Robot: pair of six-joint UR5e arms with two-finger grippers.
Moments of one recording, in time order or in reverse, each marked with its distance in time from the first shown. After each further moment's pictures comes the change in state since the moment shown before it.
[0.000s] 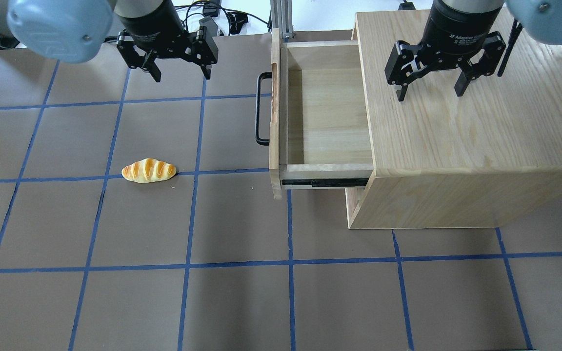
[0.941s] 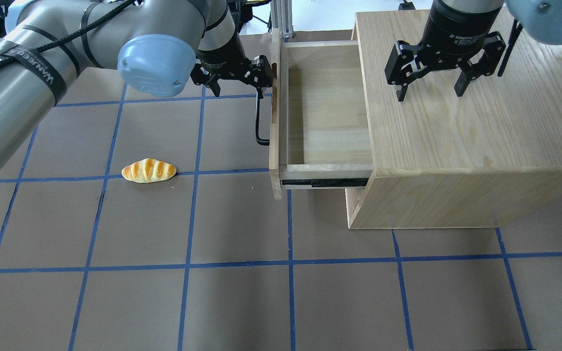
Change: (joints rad) left arm -0.149 -0.125 -0.050 0.206 -0.044 0.011; right arm 0.000 0.000 0.000 0.000 0.000 -0.001
